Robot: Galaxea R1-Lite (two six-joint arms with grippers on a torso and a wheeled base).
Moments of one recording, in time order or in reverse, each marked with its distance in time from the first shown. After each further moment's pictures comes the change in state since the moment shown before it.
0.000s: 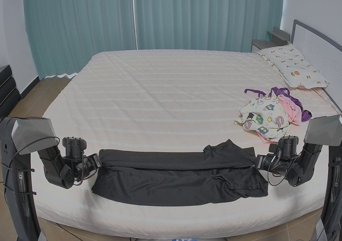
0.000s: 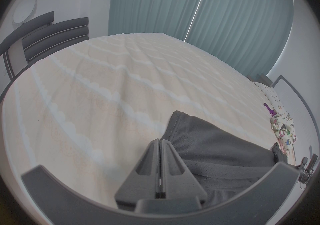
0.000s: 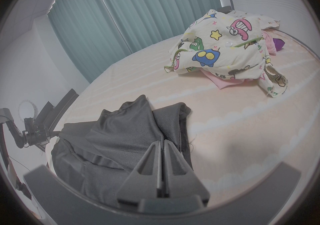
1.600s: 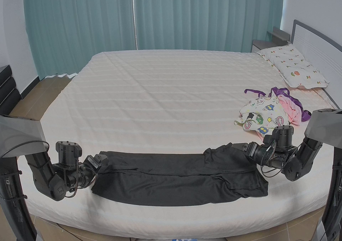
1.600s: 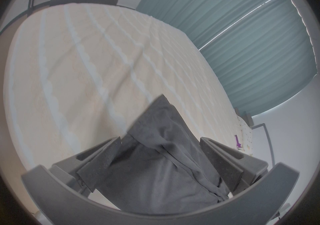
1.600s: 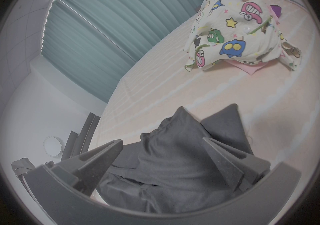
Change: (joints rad) left arm -0.081 -0.194 0.245 -0.064 -0.127 -0.542; right arm 0.116 -0.097 -0.101 0.116 0.060 0.384
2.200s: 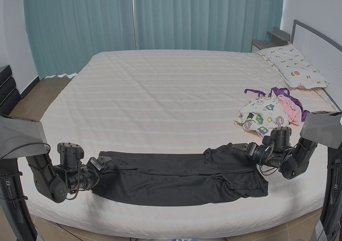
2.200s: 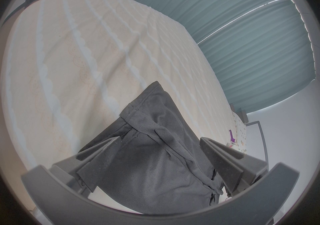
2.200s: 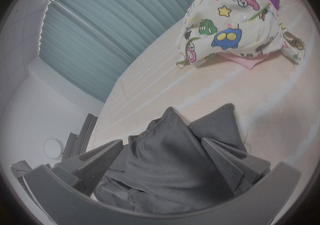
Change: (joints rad) left arm -0.025 0.002 0.011 -0.010 -0.029 -0.020; right arm -0.032 0.086 -0.057 -0.003 0.035 -0.001
